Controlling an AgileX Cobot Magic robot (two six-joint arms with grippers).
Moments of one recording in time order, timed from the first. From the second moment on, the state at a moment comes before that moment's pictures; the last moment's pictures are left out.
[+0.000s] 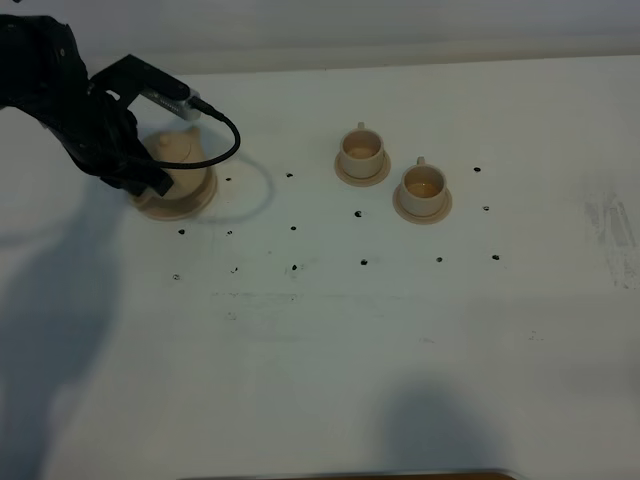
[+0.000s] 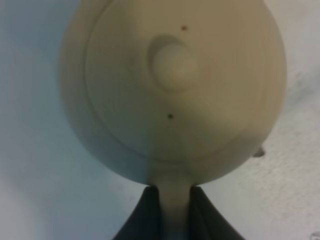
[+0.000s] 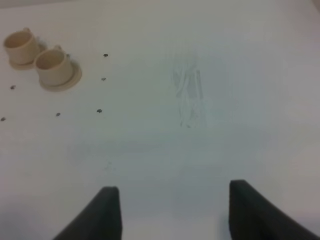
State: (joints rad) left arm -0.12 2.05 -1.52 -0.08 0.79 0.49; right arm -0.01 -0.01 -0.52 0.02 1.12 0.08
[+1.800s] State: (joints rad) left arm -0.36 2.26 -1.98 -0.14 0.87 0.92; right arm -0.01 -0.01 -0.52 0.02 1.12 0.08
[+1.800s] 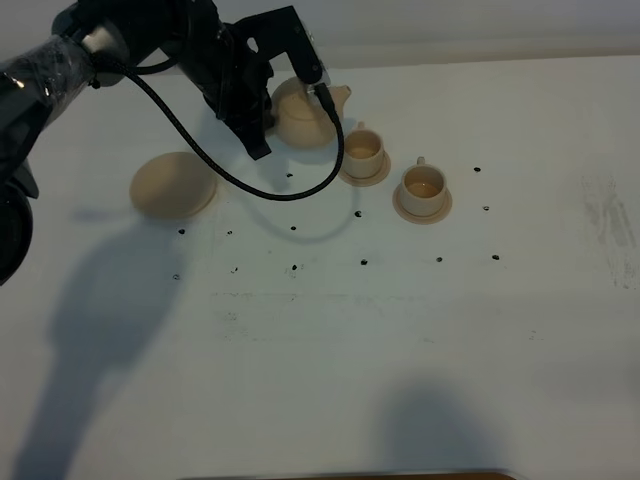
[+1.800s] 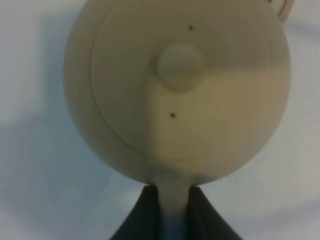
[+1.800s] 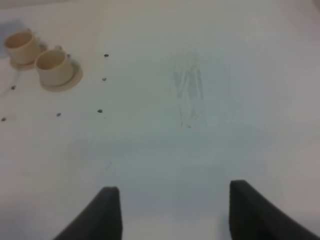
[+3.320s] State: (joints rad) left arm -0.47 2.26 -1.98 -0.16 0.82 1.18; right arm -0.01 -0.01 -0.52 0.03 1.12 0.08
